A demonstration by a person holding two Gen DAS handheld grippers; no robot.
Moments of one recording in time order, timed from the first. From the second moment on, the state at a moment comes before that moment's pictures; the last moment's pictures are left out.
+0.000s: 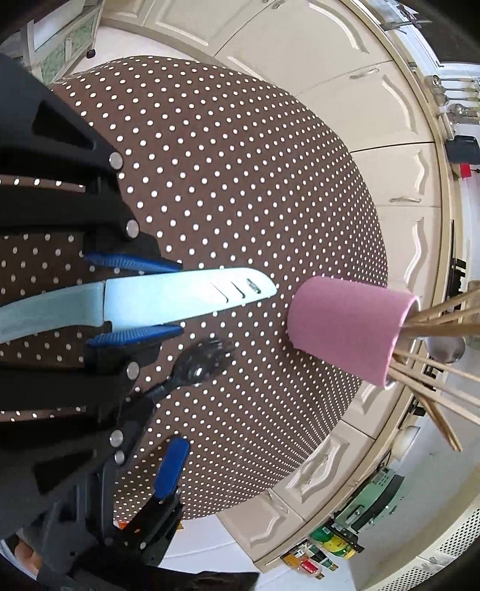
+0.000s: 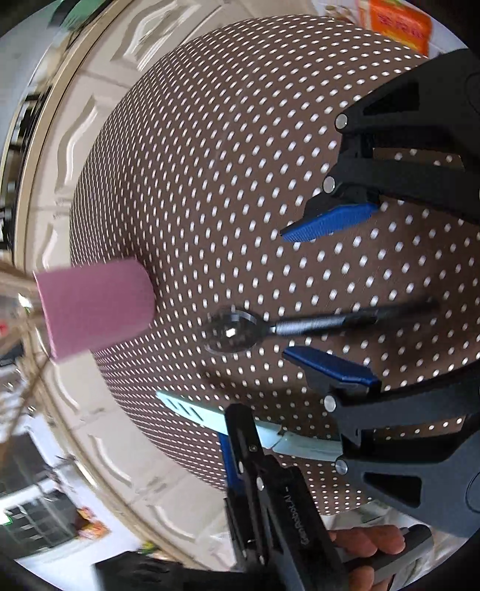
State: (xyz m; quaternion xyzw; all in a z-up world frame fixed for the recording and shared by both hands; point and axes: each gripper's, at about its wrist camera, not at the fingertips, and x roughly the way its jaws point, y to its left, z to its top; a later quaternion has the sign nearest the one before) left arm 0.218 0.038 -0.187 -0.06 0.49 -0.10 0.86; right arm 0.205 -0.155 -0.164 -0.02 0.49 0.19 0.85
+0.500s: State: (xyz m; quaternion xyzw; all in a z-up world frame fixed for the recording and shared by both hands) left arm 0.217 0.037 -0.184 -0.07 0.48 -0.09 0.87; right arm 0.238 -0.105 -0.171 -0.09 0.53 0.21 0.81
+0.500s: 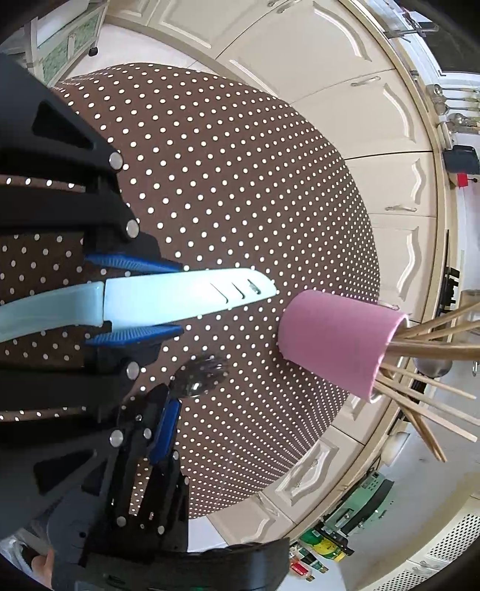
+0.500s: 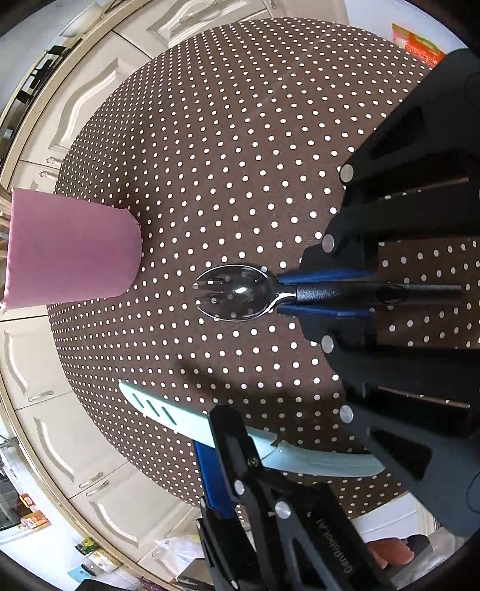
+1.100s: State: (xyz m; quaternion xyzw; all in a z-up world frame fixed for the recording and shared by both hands) left arm 0.199 0.046 -0.133 -0.09 0.37 -0.10 0.92; right arm 0.218 -0.188 -0.114 0.07 0.40 0.25 0.88
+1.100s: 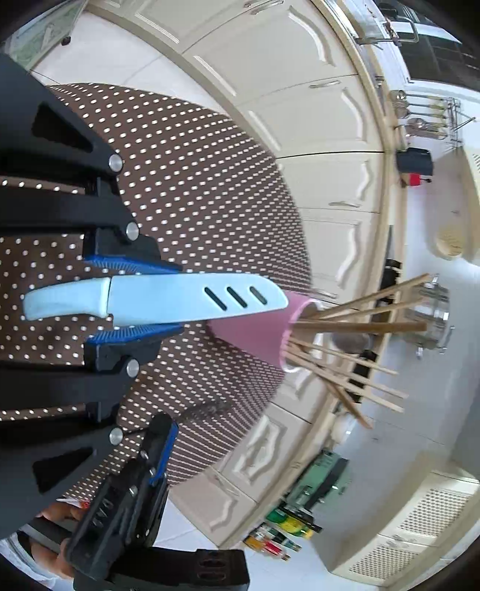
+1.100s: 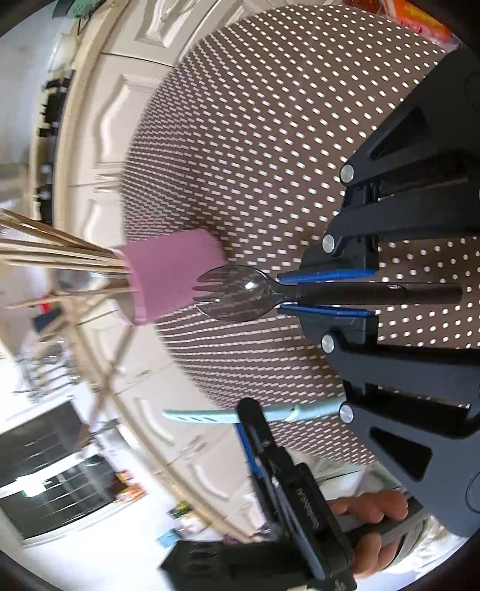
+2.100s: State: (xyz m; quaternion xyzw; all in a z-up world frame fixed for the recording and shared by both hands) left arm 0.231 -0.013 -0.008 -0.04 0.21 -0.12 0.97; right arm 0.265 -0.223 -0.045 0.18 0.15 0.23 0.94
